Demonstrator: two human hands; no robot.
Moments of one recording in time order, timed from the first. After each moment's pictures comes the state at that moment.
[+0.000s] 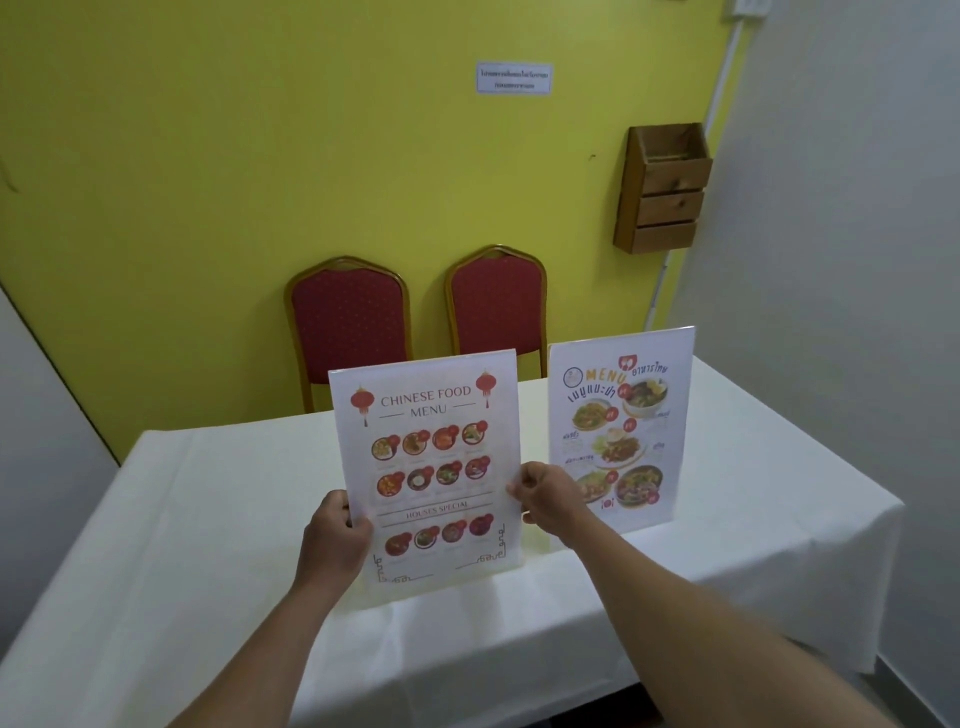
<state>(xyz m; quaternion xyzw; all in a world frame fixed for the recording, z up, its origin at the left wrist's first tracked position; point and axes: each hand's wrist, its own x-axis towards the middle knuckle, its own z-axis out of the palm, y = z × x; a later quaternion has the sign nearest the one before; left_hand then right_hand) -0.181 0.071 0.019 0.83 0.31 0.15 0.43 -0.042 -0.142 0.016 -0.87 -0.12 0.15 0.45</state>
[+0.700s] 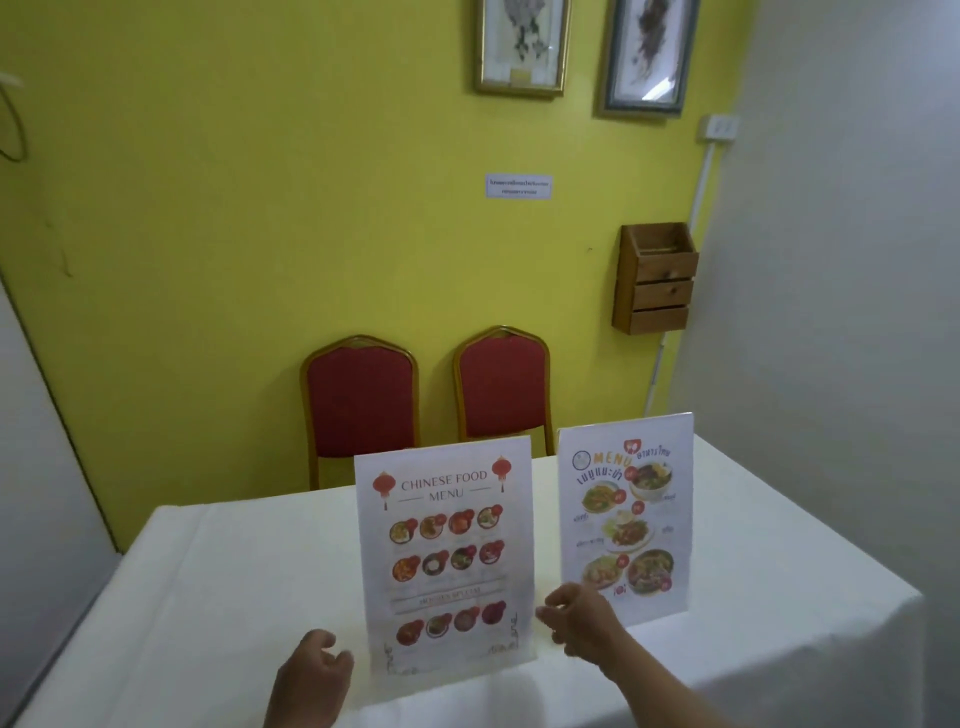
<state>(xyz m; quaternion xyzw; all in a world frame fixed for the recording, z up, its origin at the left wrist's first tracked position) -0.224 0.090 0.001 0.81 0.40 0.07 0.43 -0.065 -0.168 0.000 -0.89 -0.04 0.20 0.42</state>
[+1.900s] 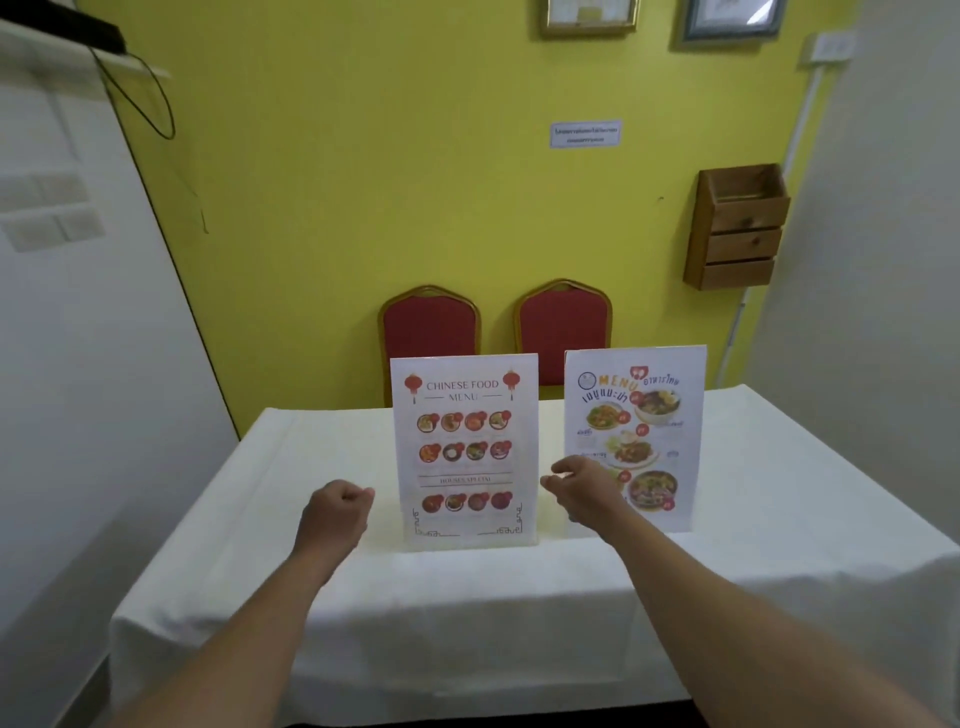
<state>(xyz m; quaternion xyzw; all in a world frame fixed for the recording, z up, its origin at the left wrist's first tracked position) -0.281 0.030 0.072 0.78 0.40 0.20 0.44 -0.106 -0.203 0.073 -0.88 -0.16 0.15 0.42</state>
